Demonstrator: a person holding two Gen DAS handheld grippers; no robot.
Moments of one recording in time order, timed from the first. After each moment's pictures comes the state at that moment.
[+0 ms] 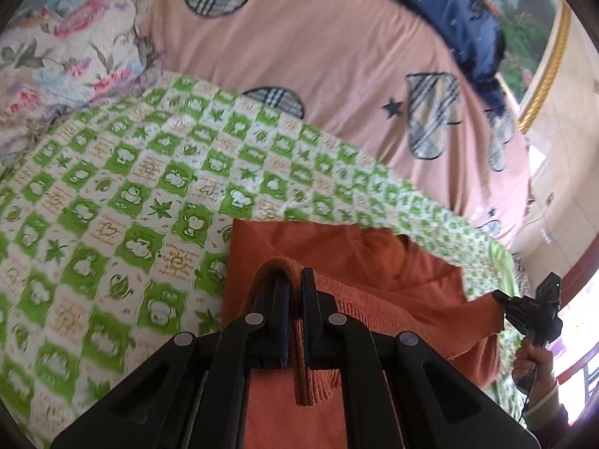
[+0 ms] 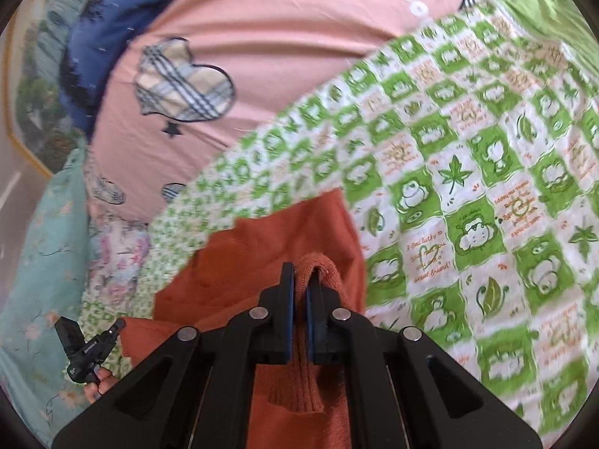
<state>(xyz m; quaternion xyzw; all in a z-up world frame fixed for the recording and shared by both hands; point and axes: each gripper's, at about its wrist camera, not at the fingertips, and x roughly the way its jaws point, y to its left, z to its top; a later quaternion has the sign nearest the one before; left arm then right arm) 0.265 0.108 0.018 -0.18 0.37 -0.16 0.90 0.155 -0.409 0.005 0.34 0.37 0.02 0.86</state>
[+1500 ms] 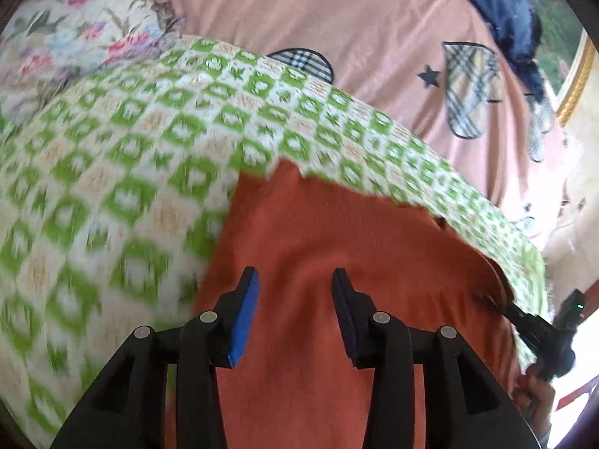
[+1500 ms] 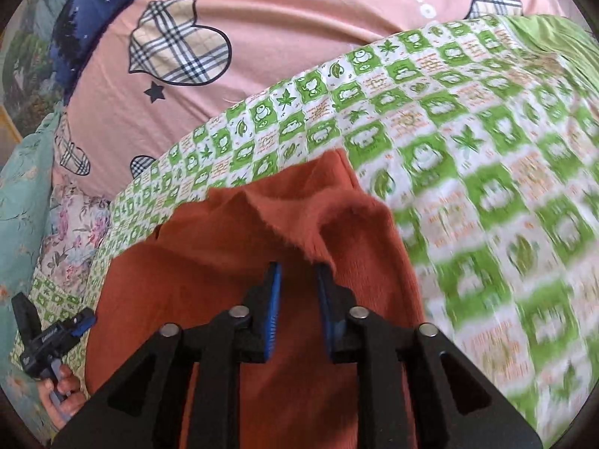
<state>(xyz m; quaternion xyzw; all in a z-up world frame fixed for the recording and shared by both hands) 0.247 0.073 -0.021 -0.18 0.40 -0.11 0.89 0.142 -0.356 -0.016 0.26 0.37 -0.04 0.89</state>
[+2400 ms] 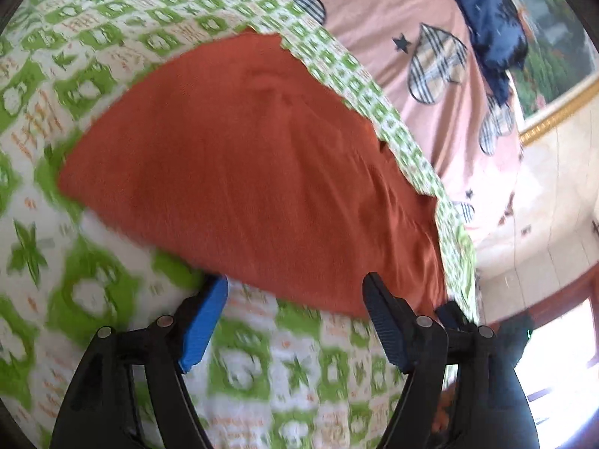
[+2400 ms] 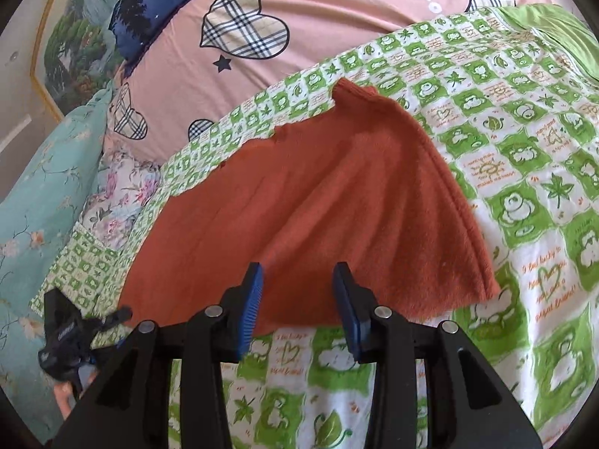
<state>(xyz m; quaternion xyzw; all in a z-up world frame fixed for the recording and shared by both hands) 0.116 0.048 -0.068 -0.33 0.44 -0.16 0.82 0.029 -0.295 -0.022 0.26 0.35 0.02 0.90</state>
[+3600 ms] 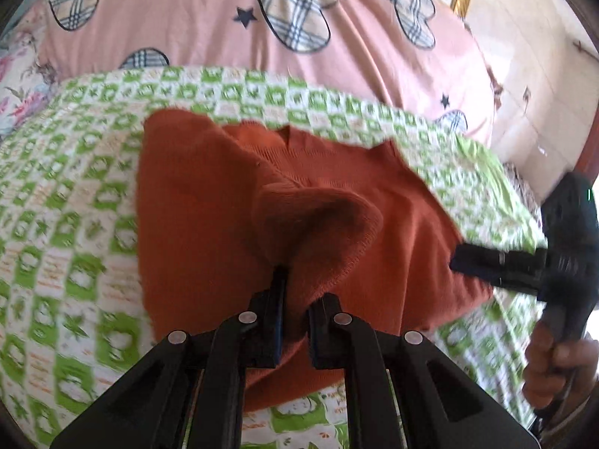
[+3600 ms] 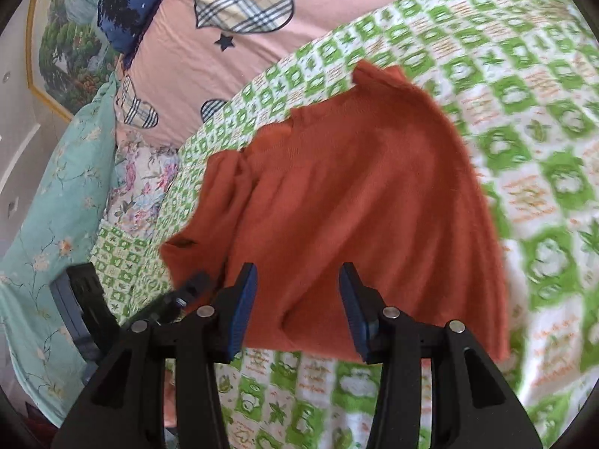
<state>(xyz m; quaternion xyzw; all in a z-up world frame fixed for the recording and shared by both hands) 0.148 -0.105 -0.021 -0.04 0.38 -0.22 0.90 0.082 -0.316 -0.009 0.31 0.42 0.10 0.85</state>
